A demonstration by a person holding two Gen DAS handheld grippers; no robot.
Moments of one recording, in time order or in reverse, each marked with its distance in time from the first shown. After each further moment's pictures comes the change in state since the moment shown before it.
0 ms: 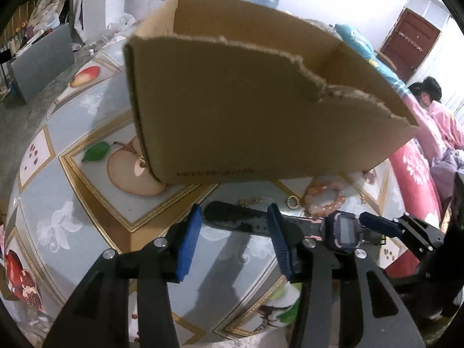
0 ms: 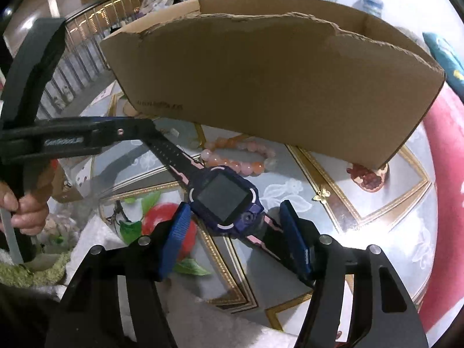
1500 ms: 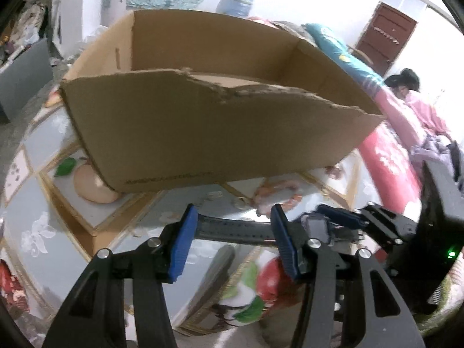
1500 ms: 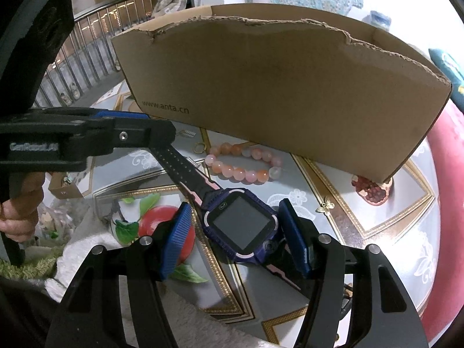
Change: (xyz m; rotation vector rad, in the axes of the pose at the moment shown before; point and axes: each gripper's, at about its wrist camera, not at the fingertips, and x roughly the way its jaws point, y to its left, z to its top) left arm -0.013 -0.031 -0.004 0.073 -0.047 -0.072; right arm -0.005 -0.006 -0.008 -0.049 -0.042 0.032
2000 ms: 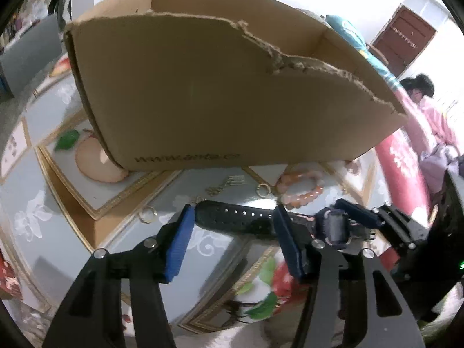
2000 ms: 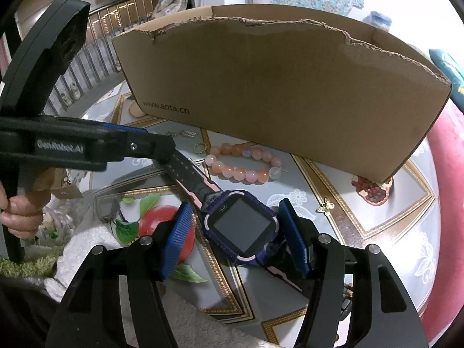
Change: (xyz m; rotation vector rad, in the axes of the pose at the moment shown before) left arm 0.017 0.017 -0.001 -0.095 0.100 -0.027; right arm 0.003 0.003 0.001 0.001 -0.001 0.002
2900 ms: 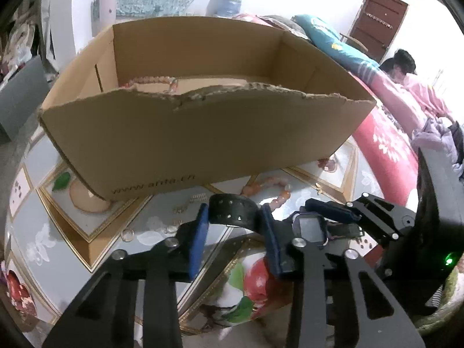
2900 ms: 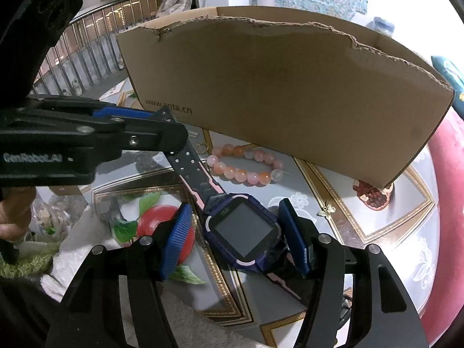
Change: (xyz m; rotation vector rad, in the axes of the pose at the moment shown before) left arm -0.017 -0.042 -0.003 0.179 -0.091 0.045; right arm 0.003 0.003 0.002 -0.028 -0.010 -0.005
